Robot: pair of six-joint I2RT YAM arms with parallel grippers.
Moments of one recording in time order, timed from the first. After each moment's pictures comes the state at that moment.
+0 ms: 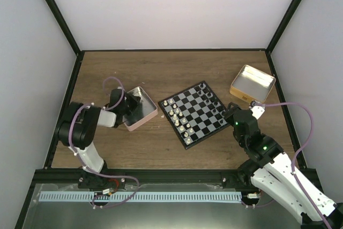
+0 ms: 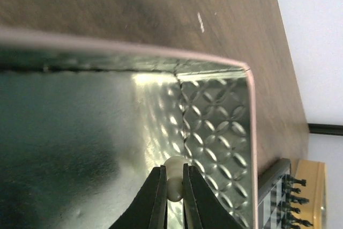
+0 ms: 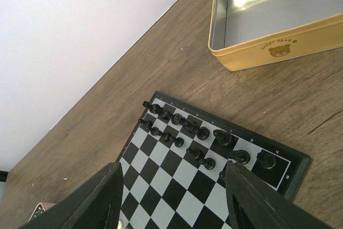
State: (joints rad) left arm -0.23 1.77 0.55 0.66 0.24 -1.15; right arm 0.60 0.54 0.56 -0.52 0.56 1.02
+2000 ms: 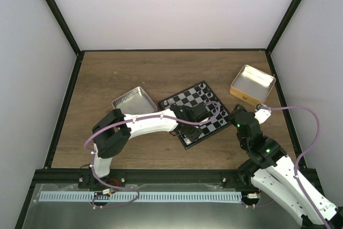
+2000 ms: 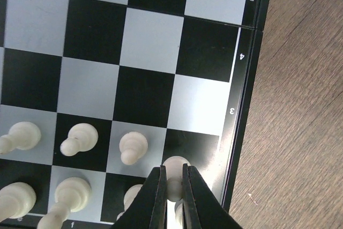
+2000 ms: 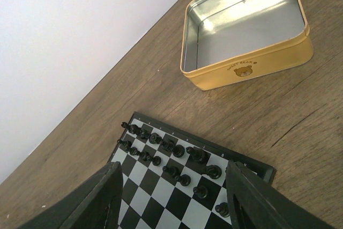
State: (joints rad) left arm -1.11 1.94 1.44 -0.70 -0.04 -0.21; right arm 0.60 0.50 0.56 -0.60 0.68 1.05
